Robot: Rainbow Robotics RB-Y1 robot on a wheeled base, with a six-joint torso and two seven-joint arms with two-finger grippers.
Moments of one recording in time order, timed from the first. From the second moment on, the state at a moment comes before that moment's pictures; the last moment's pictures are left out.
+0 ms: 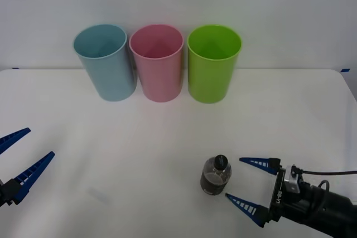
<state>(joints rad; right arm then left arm) 0.12 -0.51 0.11 -1.37 1.01 -1.12 0.39 0.35 0.40 0.52 -1.66 -0.96 -1.22 0.00</state>
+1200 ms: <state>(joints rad) 0.06 -0.47 0.25 -1.37 1.01 -0.98 0.46 0.35 0.40 0.52 -1.66 -0.96 -1.22 0.00</state>
